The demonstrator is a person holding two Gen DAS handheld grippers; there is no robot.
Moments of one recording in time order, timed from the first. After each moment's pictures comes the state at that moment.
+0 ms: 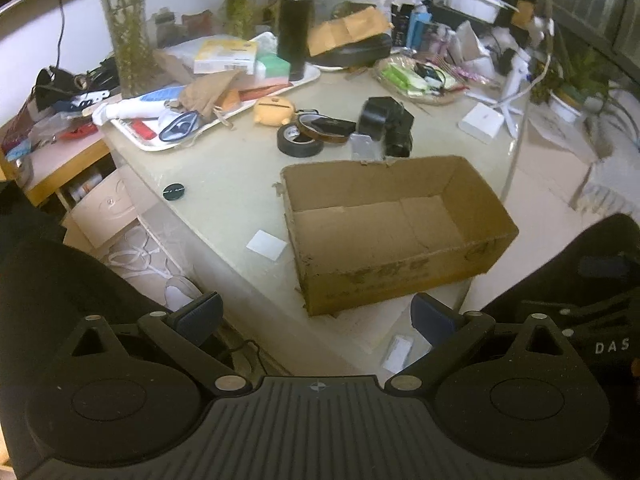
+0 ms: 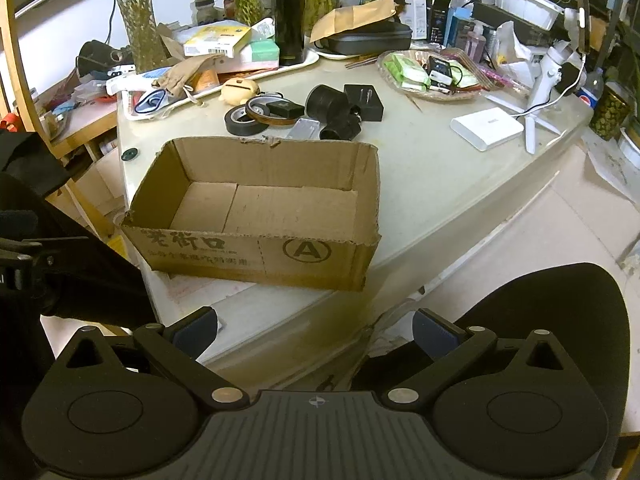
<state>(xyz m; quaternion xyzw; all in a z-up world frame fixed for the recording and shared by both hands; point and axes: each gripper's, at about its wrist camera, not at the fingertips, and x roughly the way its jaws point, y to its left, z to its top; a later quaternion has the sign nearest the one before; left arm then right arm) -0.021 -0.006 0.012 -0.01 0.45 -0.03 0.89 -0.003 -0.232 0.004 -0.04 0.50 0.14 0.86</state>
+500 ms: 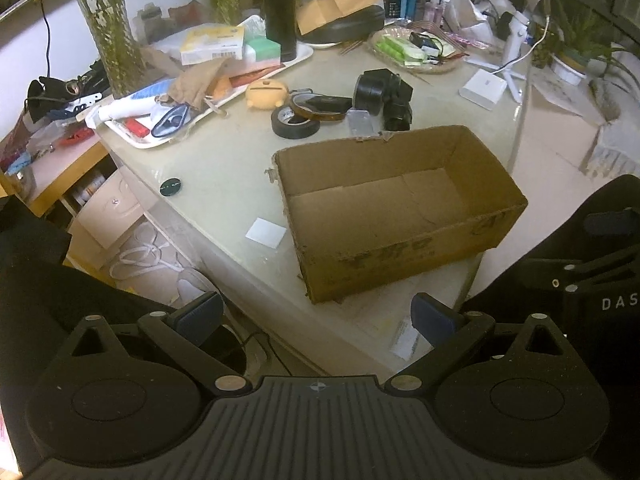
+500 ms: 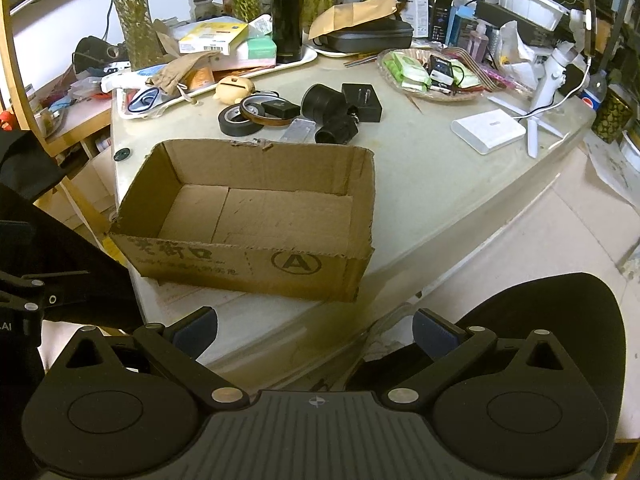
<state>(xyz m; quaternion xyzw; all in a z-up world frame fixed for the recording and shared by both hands) -0.010 -0.019 0.008 0.03 0.48 -0.03 0.88 0.014 -0.234 0.001 -0.05 0.50 0.14 0.85</state>
